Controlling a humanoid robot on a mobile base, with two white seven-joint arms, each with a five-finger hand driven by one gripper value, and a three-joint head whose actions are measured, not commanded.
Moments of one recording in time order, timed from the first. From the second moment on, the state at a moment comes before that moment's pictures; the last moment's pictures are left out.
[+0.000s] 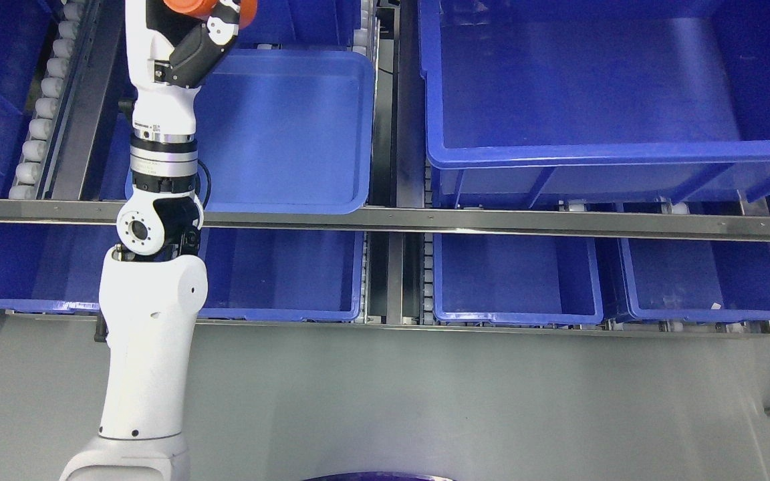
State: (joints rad) left arm -0.47 0.00 0.00 -1.50 0.31 -0.53 -0.26; right arm 0.00 0.00 0.00 0.00 0.00 0.04 0.03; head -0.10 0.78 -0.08
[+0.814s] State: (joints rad) left arm -0.24 0.00 -0.13 -1.62 0.32 -0.56 -0.26; right arm 0.00 0.00 0.00 0.00 0.00 0.04 0.03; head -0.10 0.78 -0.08
